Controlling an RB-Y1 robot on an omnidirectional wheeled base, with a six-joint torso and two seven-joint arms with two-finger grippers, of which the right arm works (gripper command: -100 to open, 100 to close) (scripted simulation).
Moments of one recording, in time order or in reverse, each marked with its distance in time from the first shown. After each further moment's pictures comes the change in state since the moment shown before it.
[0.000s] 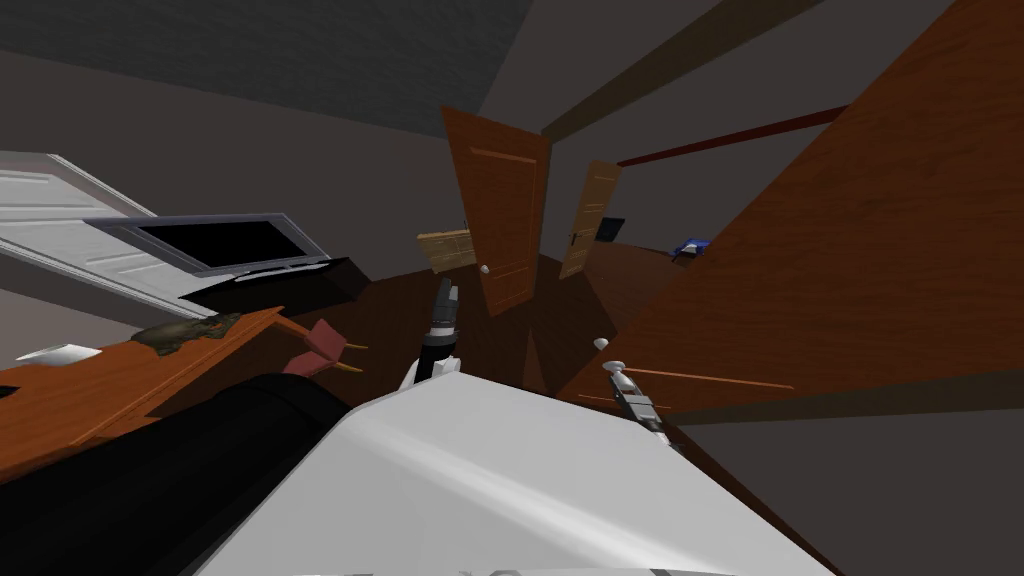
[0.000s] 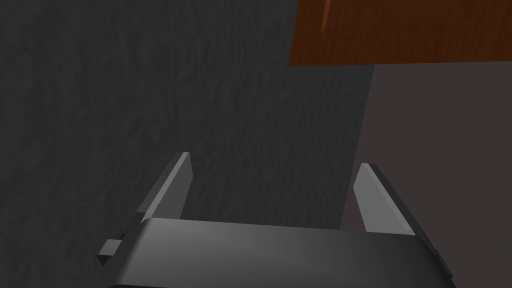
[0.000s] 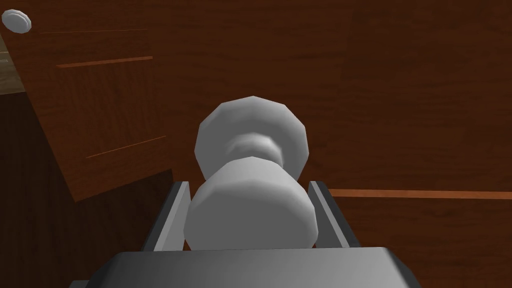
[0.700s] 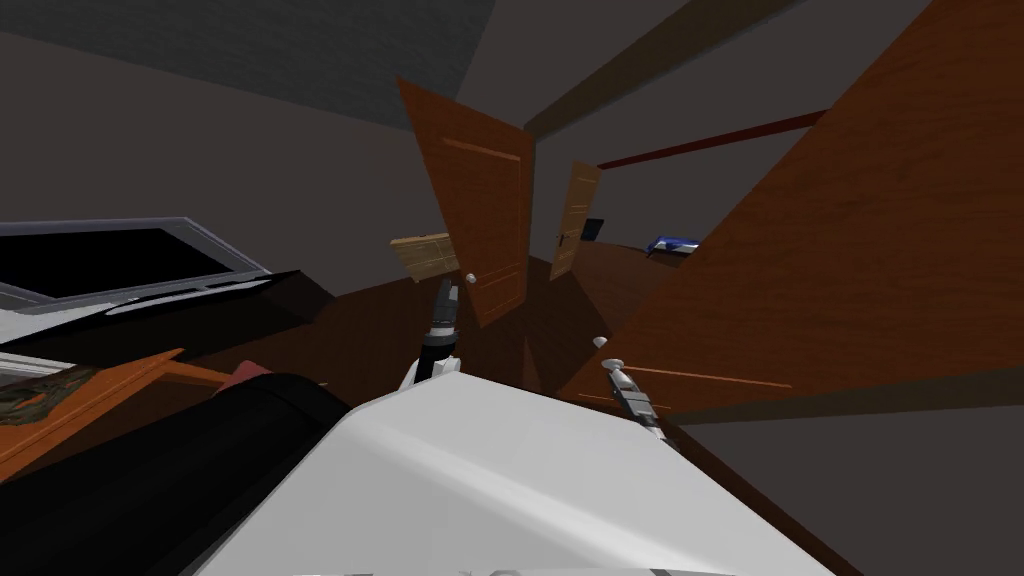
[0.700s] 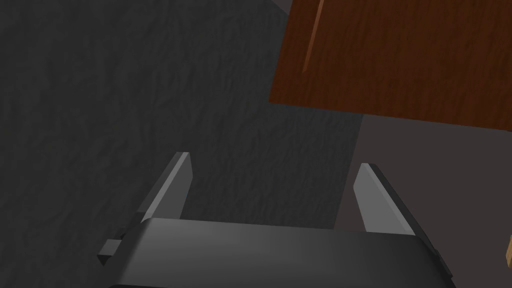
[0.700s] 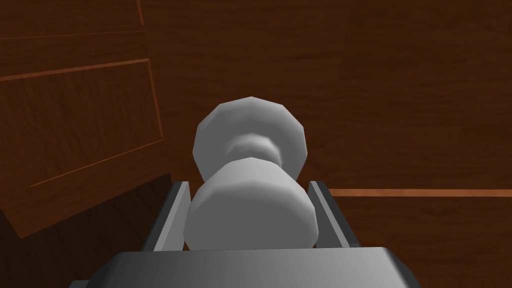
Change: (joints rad) arm 0.001 0.010 -0.013 -0.038 -0.013 0.049 0.021
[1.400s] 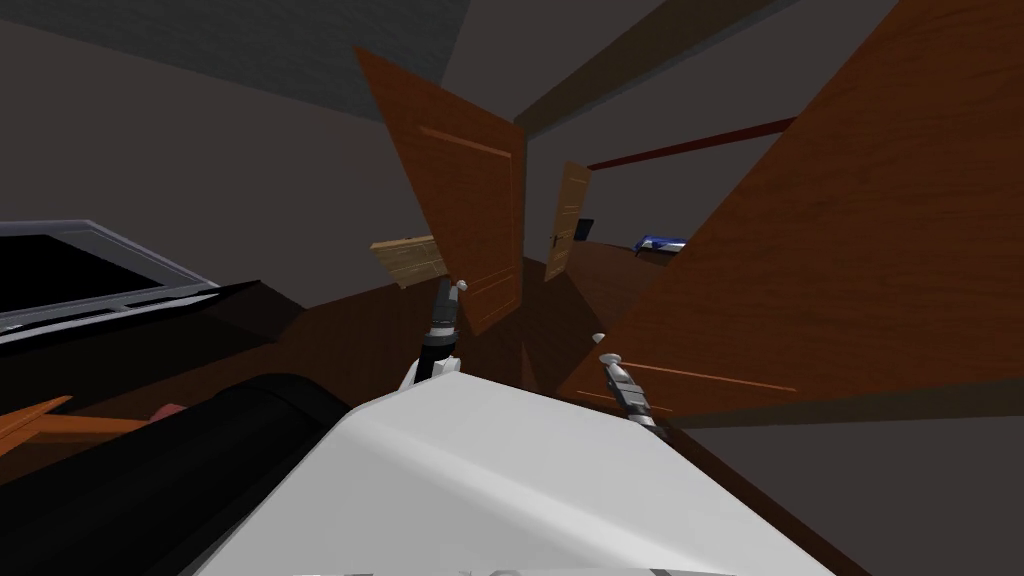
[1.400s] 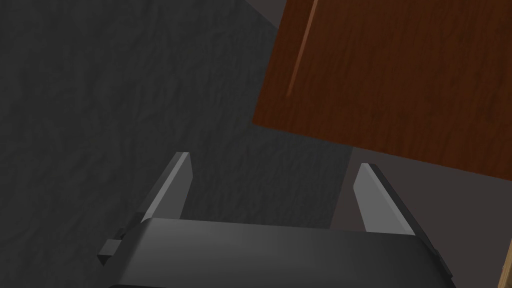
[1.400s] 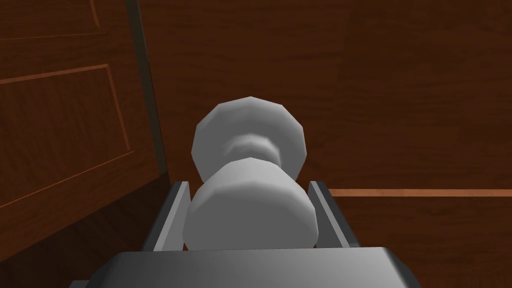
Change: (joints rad) arm -0.020 0.032 -0.030 -0.043 -0.026 0.088 0.050
